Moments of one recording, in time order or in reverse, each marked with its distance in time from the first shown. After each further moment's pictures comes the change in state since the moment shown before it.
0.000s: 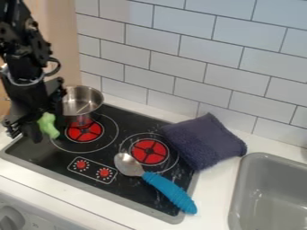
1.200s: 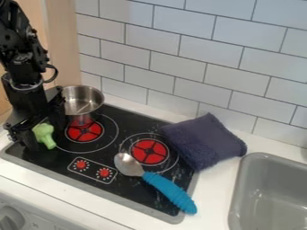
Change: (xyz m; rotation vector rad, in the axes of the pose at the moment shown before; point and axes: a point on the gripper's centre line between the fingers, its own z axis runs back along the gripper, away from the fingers) arm 0.007 -0.005 -0.021 0.067 0.072 -0.011
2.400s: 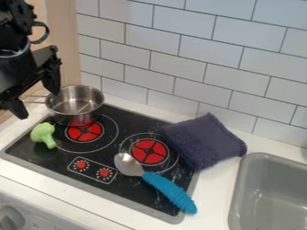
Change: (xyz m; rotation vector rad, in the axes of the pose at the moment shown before) arm -0.011 -0.001 0.066 -0.216 -0.163 -0.145
